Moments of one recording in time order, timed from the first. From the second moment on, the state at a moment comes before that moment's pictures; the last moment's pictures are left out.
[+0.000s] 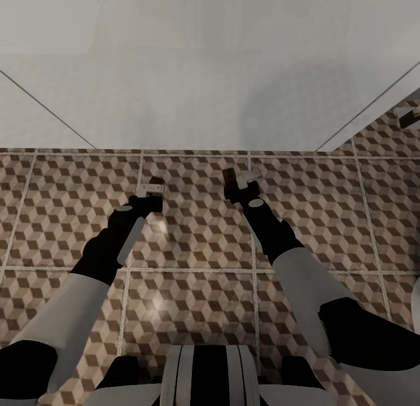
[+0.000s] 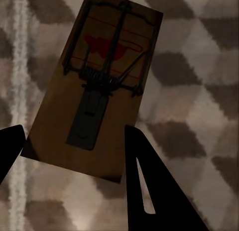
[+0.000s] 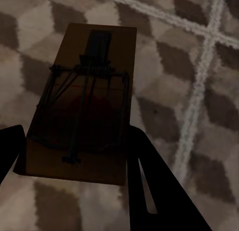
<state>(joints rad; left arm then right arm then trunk) -0.99 0.04 -0.24 -1.09 0.21 0.55 0.19 -1.16 0.17 0.18 -0.69 0.25 0.24 -0.08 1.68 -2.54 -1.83</state>
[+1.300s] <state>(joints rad) -0.99 0.07 -0.25 -1.19 0.19 0.54 0.18 -1.16 0.17 0.18 -0.70 0.25 0.24 -0.08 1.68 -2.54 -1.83</state>
